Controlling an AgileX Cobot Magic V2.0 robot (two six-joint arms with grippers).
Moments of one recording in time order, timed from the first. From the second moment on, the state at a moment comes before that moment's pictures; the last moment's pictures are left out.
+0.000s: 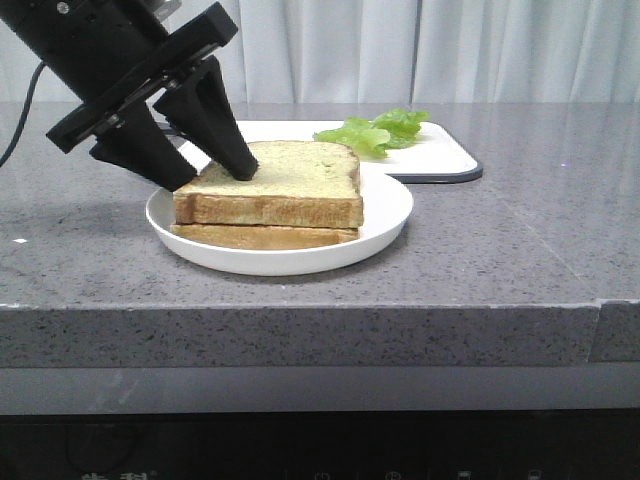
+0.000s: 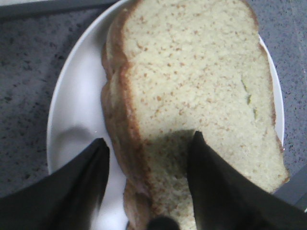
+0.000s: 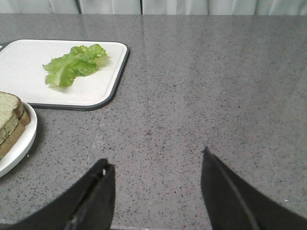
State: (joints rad) left arm -0.34 1.72 -1.28 -0.71 0.92 0.33; right arm 0.04 0.38 -0.61 0.07 0.62 0.02
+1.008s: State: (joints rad) left arm -0.29 1.32 -1.24 -0.67 0.95 0.34; right arm 0.04 0.51 -0.68 0.09 0.62 0.02
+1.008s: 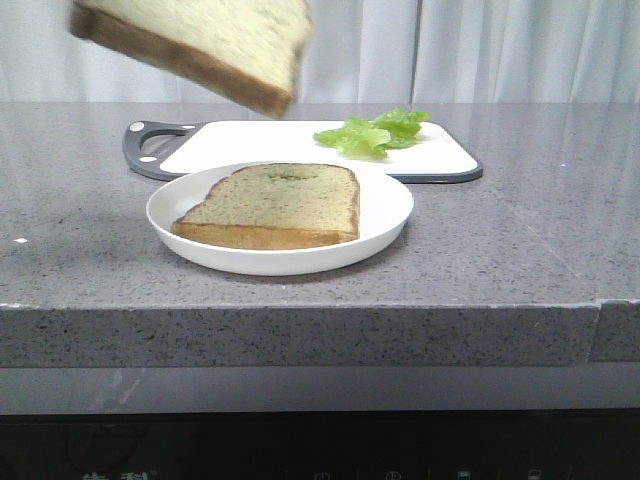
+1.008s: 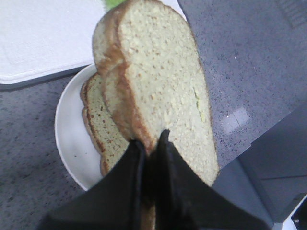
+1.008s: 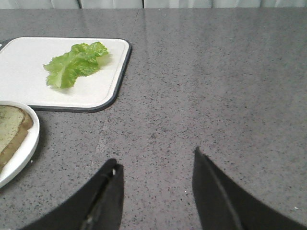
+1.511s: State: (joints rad) left arm -0.17 0.97 -1.00 -0.60 0.97 0.34; right arm 0.04 1.15 -1.01 0.43 0.66 -0.24
